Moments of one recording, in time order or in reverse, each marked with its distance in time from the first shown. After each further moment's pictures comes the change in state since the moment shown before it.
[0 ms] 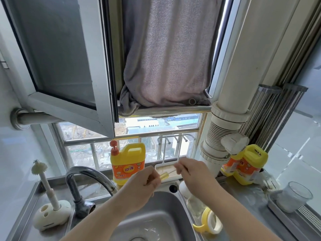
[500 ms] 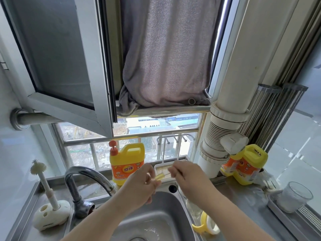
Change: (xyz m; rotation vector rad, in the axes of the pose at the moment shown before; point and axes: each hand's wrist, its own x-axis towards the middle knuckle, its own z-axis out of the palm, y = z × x) left_hand 0.002 0.005 0.005 -0.112 0.039 -0.130; right_hand -0.002 0.002 0.003 -0.021 -0.018 -0.040
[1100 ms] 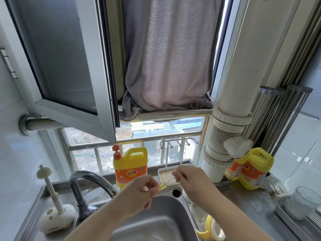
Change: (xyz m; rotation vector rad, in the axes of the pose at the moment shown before) left_hand -0.007 -0.001 -0.010 -0.034 -0.122 -0.054; right_hand 0.002 0.003 0.000 0.000 -0.056 -0.009
